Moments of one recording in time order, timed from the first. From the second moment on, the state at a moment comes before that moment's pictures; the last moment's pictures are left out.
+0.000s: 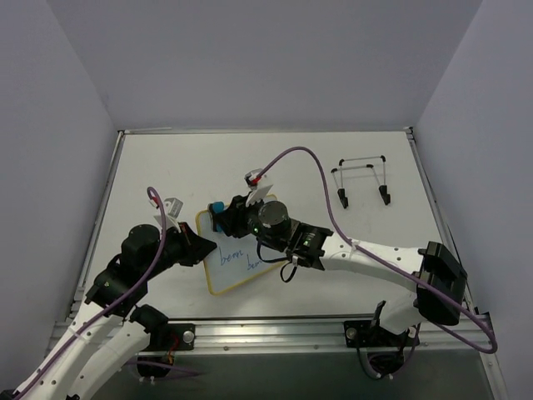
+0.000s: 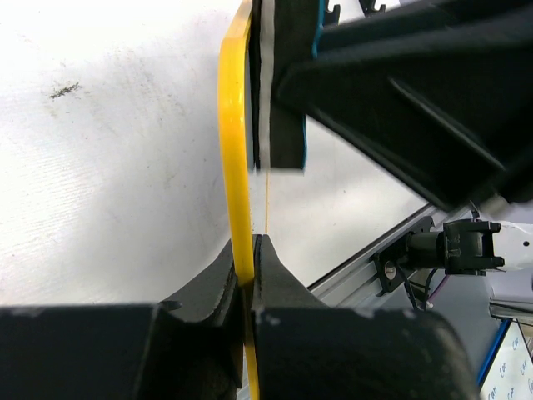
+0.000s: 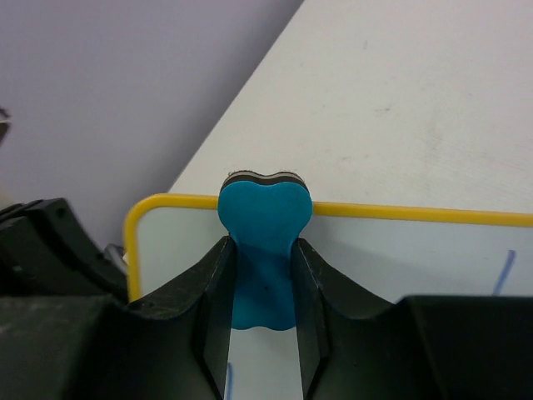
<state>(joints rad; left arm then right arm) -0.55 0.54 0.67 -0.51 0.17 -0.65 1.09 1.48 1.03 0.27 0.21 0.59</state>
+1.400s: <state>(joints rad) -0.56 0.56 0.71 -0.54 0.13 -0.67 0.88 1.47 0.74 0.46 0.12 0.59</state>
